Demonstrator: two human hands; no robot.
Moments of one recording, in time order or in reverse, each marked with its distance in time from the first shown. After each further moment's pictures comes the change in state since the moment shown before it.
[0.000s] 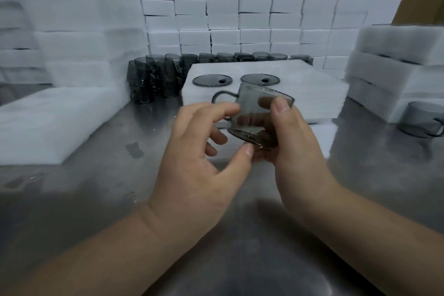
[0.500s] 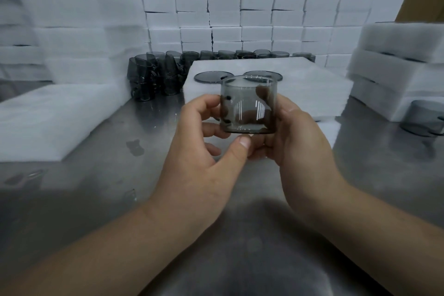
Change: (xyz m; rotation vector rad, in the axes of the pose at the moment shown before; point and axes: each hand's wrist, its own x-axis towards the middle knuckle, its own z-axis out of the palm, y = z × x) left_hand 0.000 0.000 0.002 -0.188 -0.030 -0.229; right_hand 0.007 -0.003 0.000 -0.079 -0.064 0.083
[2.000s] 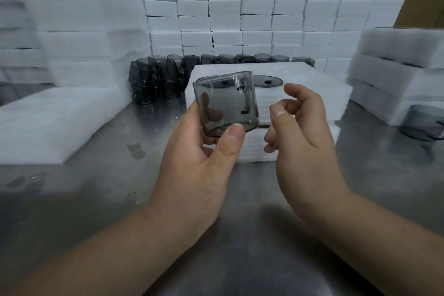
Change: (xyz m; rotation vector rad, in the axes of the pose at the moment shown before) left_hand 0.002 0.006 -0.005 -0.094 -0.012 0.087; right_hand -0.003 0.004 -0.003 -0.265 0.255 -0.249
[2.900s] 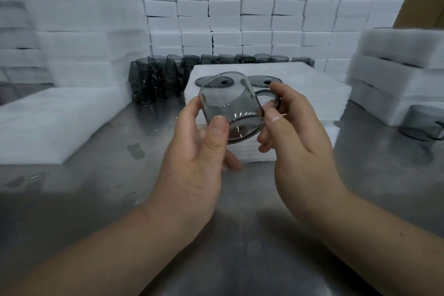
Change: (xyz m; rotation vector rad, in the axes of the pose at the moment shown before) left_hand -0.001 -0.005 0.002 -0.154 0.017 -0.140; right_hand -0.004 -0.008 0.001 -0.014 -0.094 -0.046
